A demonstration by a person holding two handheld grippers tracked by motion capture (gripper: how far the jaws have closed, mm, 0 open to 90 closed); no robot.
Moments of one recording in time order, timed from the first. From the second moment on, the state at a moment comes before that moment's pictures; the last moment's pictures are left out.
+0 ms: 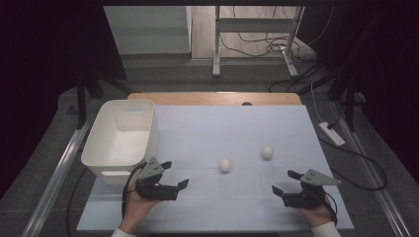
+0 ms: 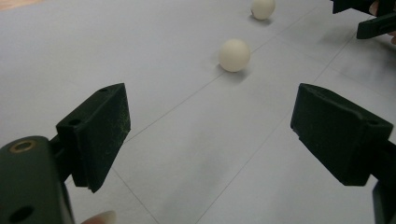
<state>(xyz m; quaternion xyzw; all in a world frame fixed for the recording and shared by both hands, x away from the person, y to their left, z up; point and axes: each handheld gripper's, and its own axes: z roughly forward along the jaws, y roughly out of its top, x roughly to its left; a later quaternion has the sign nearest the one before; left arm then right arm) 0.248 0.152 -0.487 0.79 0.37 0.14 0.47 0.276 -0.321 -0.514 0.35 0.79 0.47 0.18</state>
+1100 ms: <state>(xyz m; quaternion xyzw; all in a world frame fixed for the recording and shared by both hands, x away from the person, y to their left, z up) 0.264 0.131 -0.481 0.81 0.37 0.14 0.44 0.276 -0.320 -0.515 0.34 0.80 0.46 0.18</state>
